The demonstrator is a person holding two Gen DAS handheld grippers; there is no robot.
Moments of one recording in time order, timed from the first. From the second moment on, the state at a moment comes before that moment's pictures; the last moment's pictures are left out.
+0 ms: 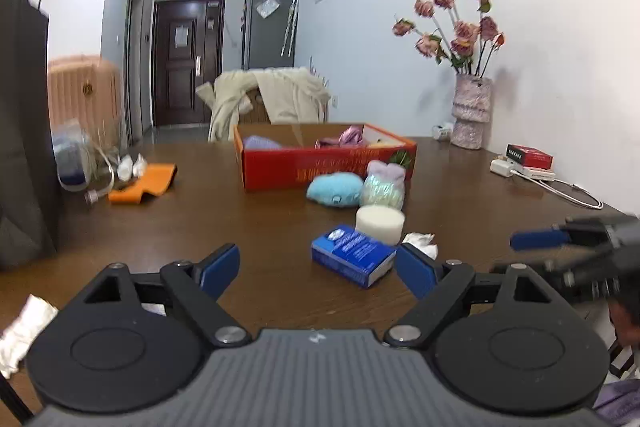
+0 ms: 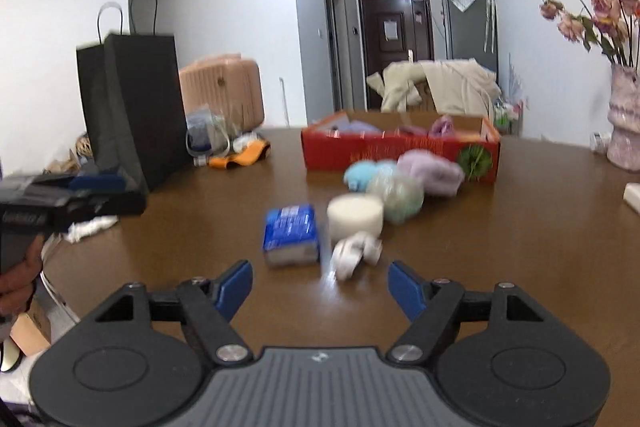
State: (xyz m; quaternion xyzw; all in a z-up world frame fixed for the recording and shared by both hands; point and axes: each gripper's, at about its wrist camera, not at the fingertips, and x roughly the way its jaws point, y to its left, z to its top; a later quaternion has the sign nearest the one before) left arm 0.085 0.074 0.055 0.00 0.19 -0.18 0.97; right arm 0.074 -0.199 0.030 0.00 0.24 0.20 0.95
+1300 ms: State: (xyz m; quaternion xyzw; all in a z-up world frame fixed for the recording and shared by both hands) left arm 0.239 0.062 0.008 -0.19 0.34 -0.27 0.88; right arm 0.217 -0.179 0.002 0.16 0.32 0.17 0.92
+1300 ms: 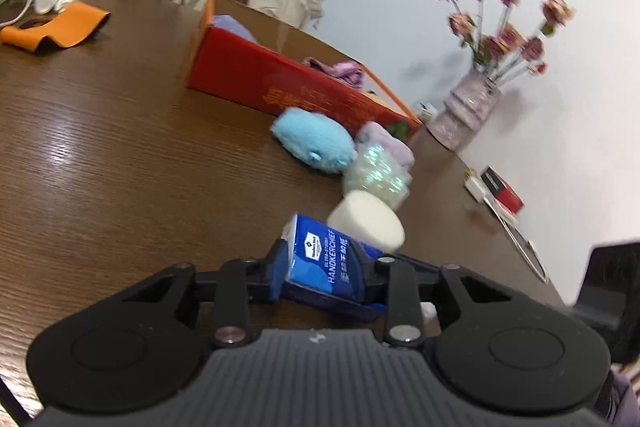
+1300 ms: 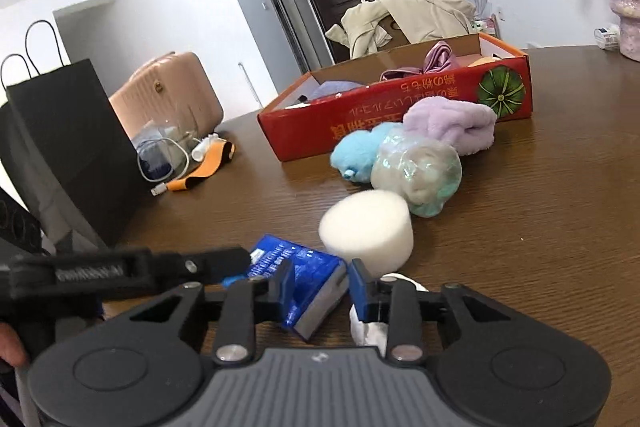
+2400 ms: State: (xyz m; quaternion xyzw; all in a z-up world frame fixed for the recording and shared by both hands) left arm 0.398 0.020 0.135 -0.17 0.24 -0.25 0.92; right arm 0.408 -0.207 0.118 0.09 0.24 0.21 0.94
